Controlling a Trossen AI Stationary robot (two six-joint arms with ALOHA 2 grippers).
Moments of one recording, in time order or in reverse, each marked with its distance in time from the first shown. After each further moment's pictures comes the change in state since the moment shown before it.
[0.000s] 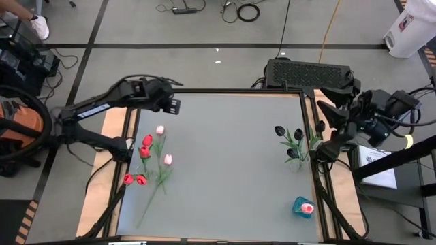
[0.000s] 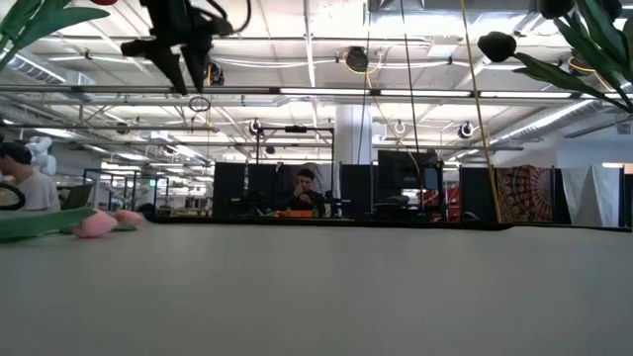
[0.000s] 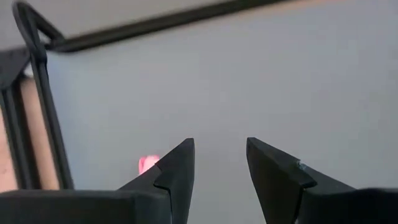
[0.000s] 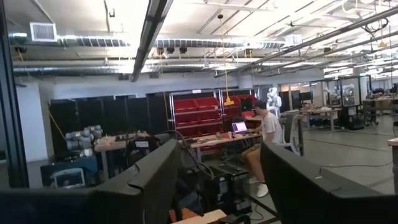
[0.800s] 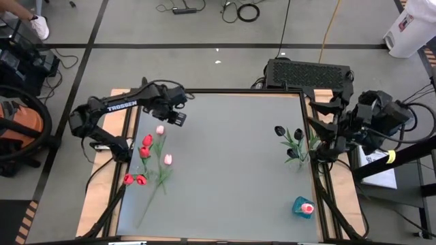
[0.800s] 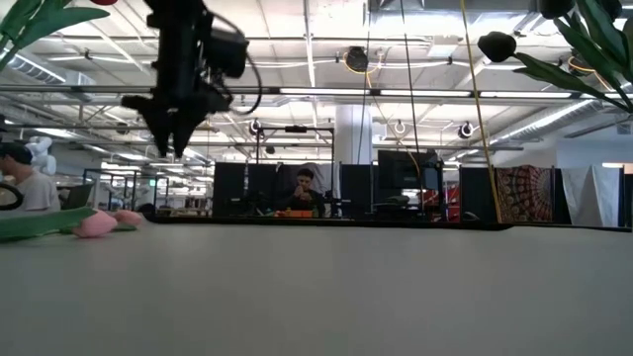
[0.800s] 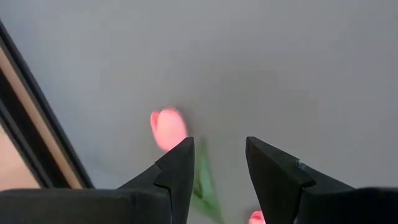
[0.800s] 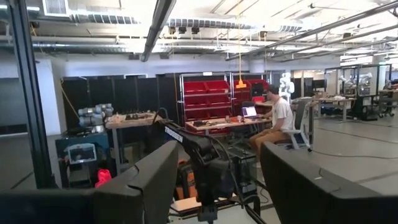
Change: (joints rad) left arm 0.097 0.204 -0.179 0.020 0.177 0.141; right arm 0.000 0.047 0.000 -0.213 -0.001 0.214
